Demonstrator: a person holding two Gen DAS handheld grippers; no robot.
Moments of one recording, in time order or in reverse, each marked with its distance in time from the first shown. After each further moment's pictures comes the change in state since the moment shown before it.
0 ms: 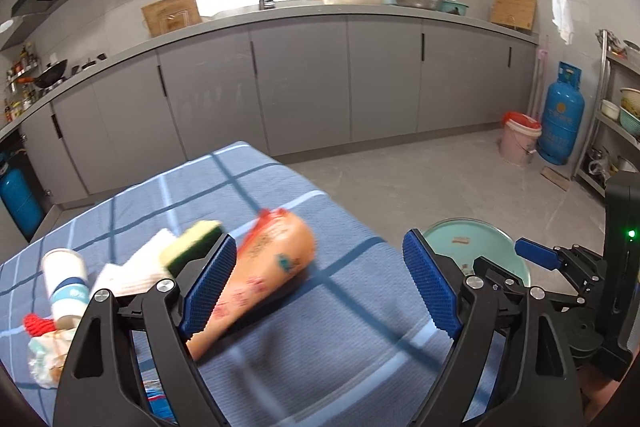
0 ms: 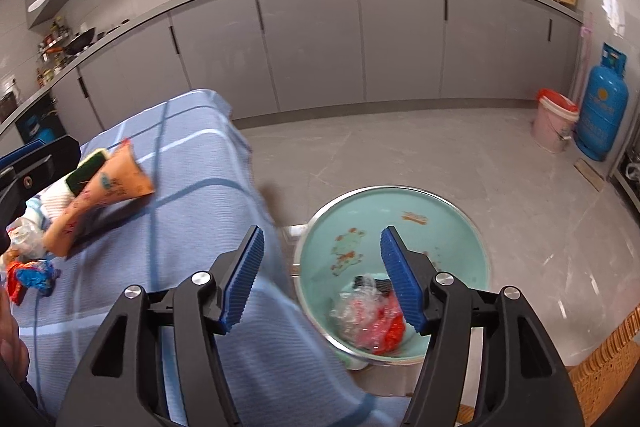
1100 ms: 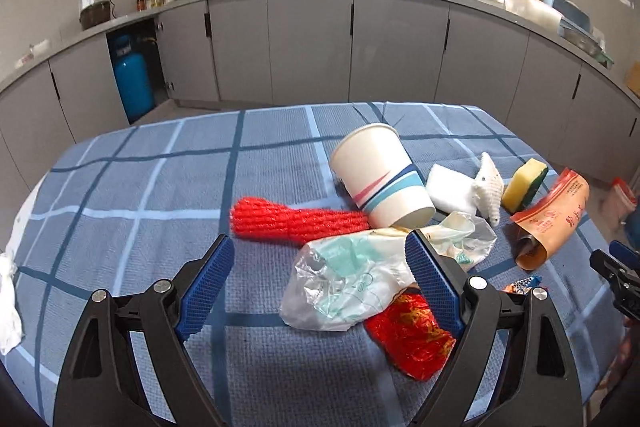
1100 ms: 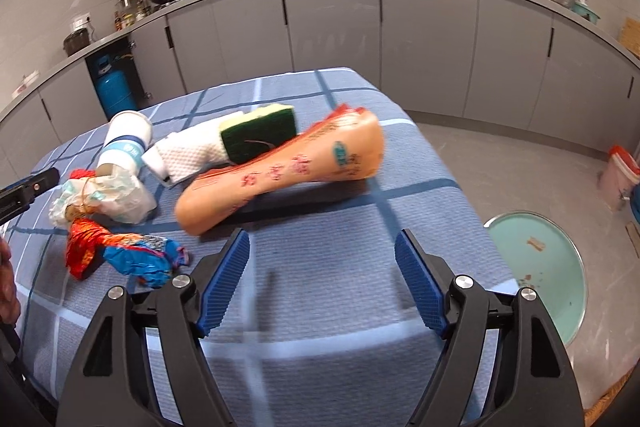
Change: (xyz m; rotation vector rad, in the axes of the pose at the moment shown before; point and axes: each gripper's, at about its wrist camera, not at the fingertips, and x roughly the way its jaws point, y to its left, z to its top) left arm -0.071 0.266 -0.101 -0.363 0.135 0.348; right arm -0.006 0.162 -0.011 -0.231 0.030 0.203
